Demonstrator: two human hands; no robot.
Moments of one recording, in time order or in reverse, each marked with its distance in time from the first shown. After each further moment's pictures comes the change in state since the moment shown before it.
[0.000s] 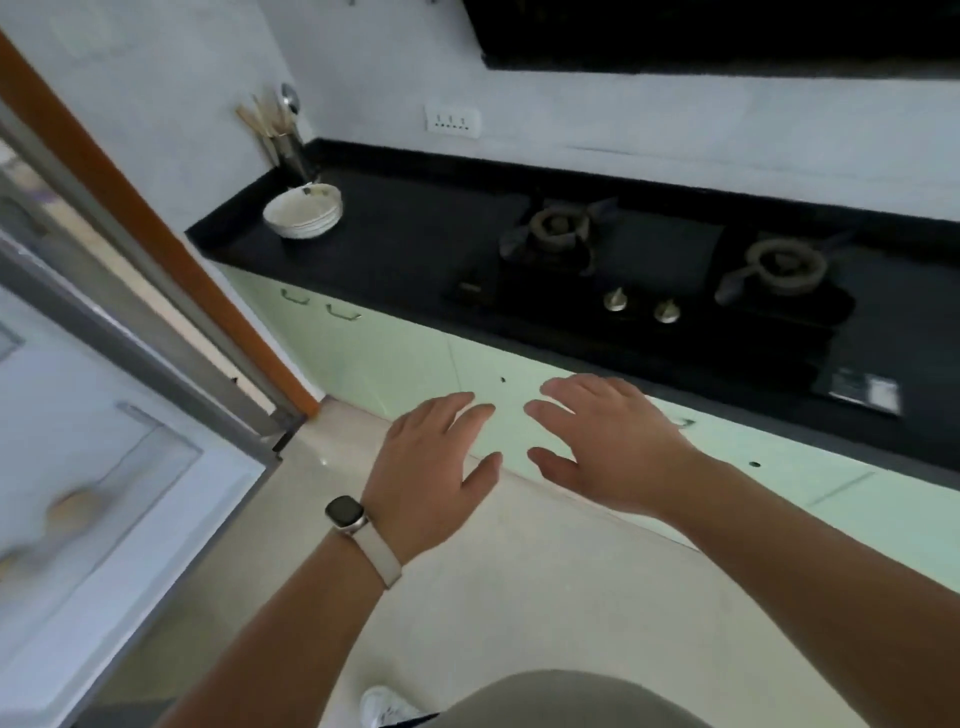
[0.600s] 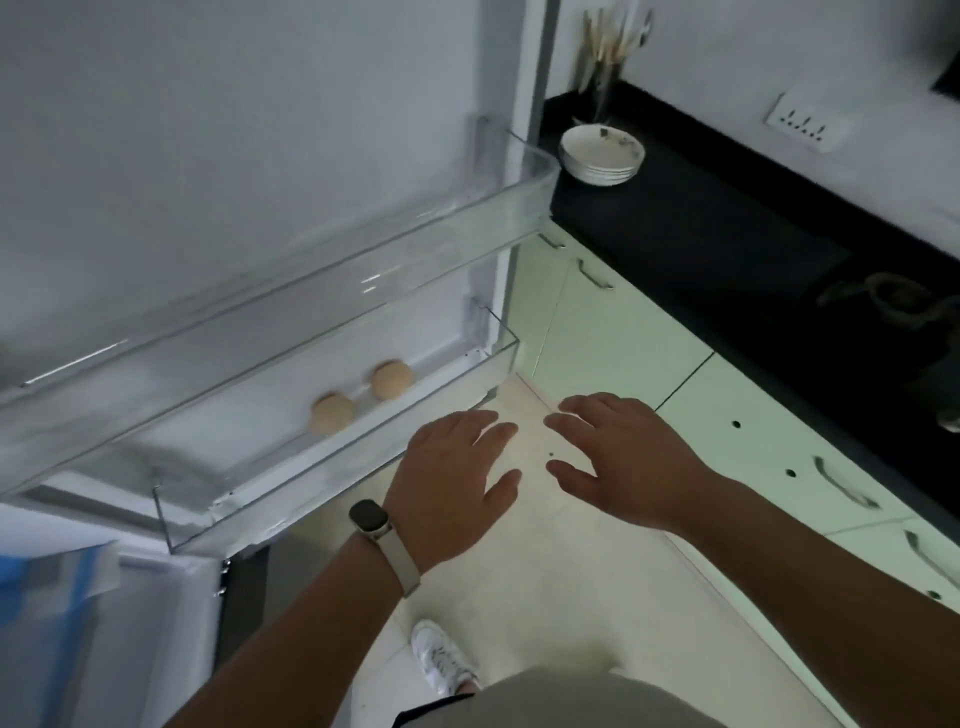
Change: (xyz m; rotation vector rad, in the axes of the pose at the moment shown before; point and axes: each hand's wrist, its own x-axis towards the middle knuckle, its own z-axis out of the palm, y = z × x) left_hand -0.198 -0.295 -0.054 -0.107 0.124 -0.365; right_hand 0.199 -0.317 0.043 -0.008 -0.157 -0.447
